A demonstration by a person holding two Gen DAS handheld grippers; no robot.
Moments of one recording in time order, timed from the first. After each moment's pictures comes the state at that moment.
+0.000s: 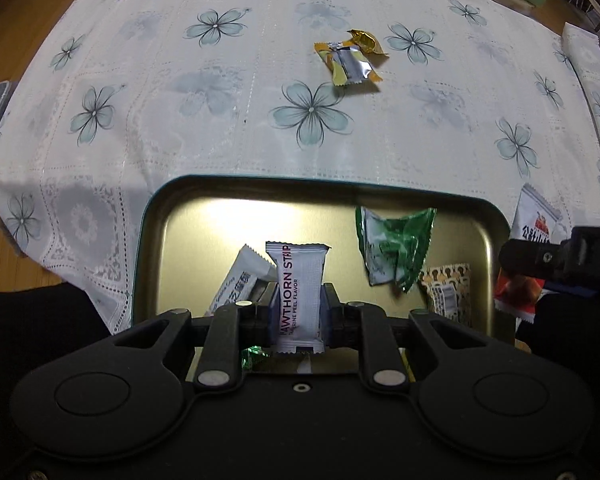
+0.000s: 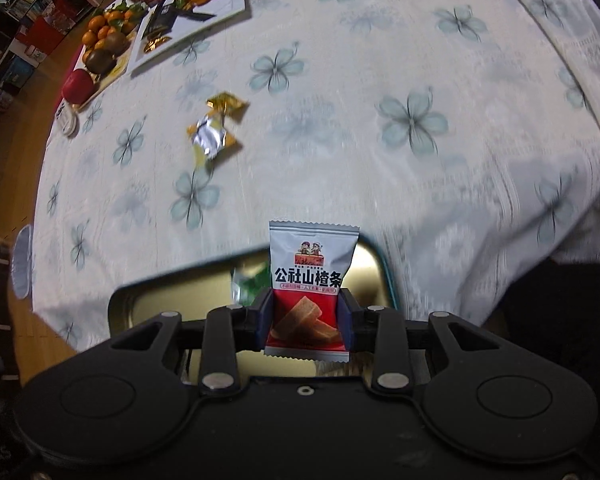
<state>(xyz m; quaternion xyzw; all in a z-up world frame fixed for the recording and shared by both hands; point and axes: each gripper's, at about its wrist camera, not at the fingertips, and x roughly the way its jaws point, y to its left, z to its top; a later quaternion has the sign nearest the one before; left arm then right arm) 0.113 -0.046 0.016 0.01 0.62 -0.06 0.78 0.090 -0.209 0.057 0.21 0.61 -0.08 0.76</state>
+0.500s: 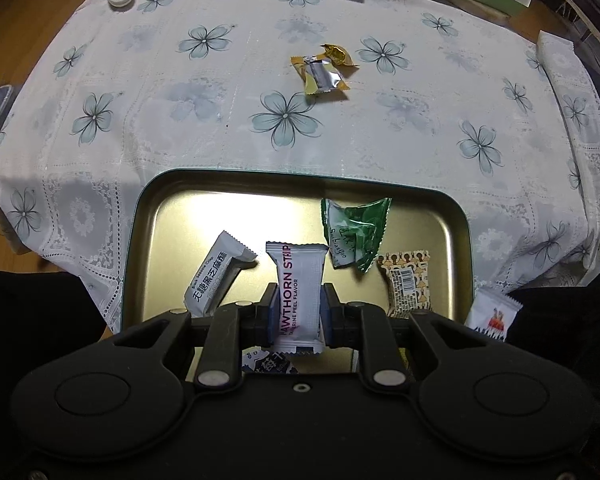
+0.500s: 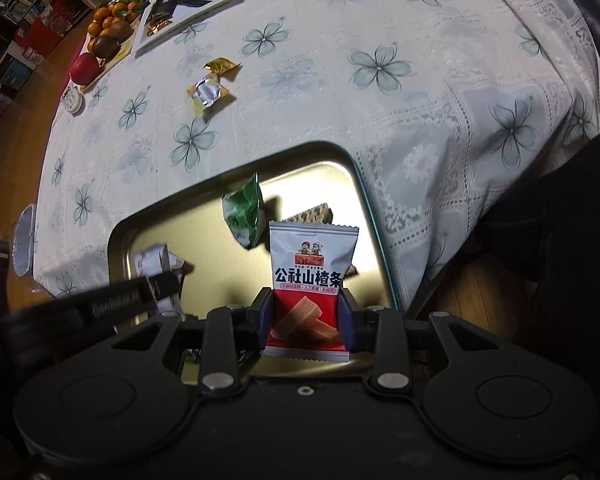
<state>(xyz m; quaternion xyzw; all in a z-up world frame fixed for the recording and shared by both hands) 0.091 -0.060 0.044 0.00 0.60 -0.07 0.80 0.014 -0.193 0.069 0.21 0.61 -0.09 0.76</state>
